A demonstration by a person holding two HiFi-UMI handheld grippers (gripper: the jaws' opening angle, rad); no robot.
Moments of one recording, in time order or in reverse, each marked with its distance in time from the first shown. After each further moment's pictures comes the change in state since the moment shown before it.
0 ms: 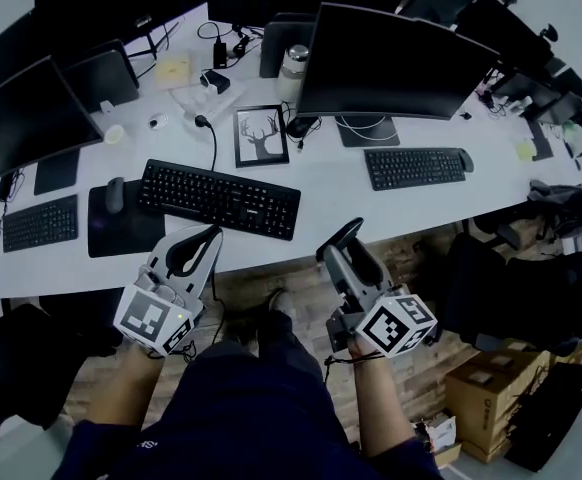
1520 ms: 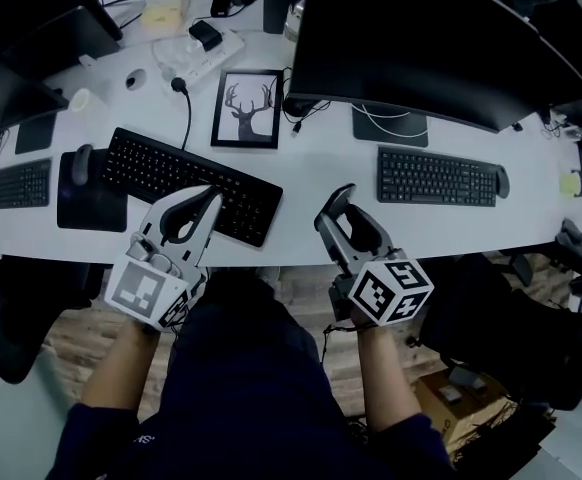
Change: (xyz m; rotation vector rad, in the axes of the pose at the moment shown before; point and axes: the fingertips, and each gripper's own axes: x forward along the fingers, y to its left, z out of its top) left arm 0.151 0.031 -0.040 -0.058 0.131 0.175; right arm 0.112 -0.156 0.004 -0.102 0.338 0.038
